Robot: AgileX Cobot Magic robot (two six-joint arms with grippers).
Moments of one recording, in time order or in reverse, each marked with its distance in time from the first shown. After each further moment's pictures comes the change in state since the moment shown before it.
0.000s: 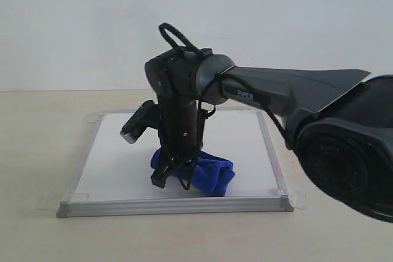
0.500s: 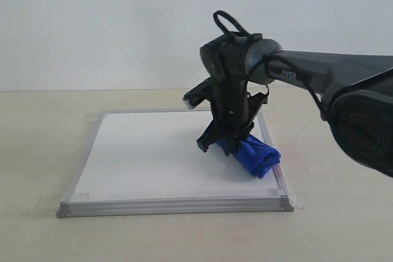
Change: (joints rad) left arm 0.000 0.000 0.000 0.000 0.000 0.000; right arm -0.195 0.004 0.000 -0.119 -0.004 0.277
